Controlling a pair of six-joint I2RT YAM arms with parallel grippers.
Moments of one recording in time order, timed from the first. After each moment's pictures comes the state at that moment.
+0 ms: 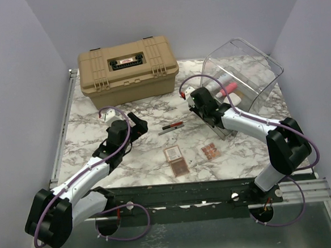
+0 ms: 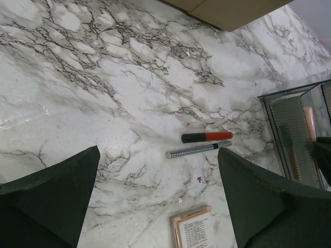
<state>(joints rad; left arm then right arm) -0.49 1.02 0.46 0.10 -0.27 -0.83 0.62 1.61 1.06 -0.26 0.43 -0.37</state>
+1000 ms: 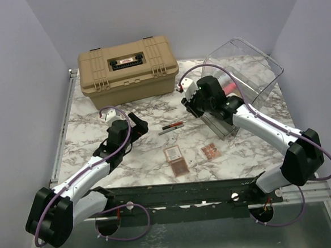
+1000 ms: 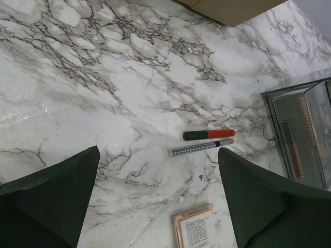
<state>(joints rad) -0.49 1.04 0.46 0.10 -0.25 -0.83 0.62 1.46 1.19 -0.37 -0.05 -0.34</state>
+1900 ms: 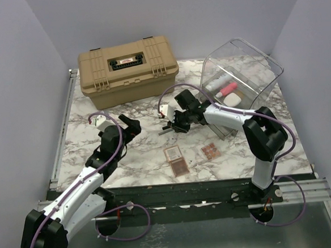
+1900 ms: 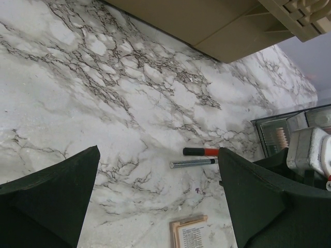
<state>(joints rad) -0.49 0.84 0.43 0.02 -0.38 -0.85 0.69 1.85 1.24 -0.37 -0.33 -0.63</state>
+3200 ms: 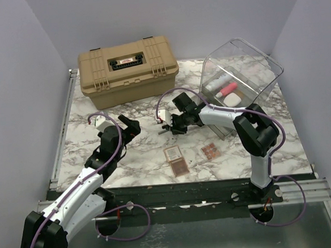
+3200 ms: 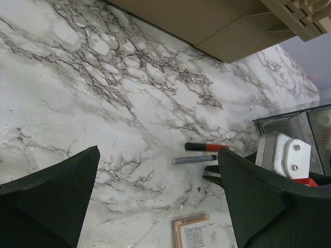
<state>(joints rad) -0.48 0.82 0.43 0.00 -0.38 -0.85 0.69 1.95 1.25 -0.31 -0.41 -0.77</state>
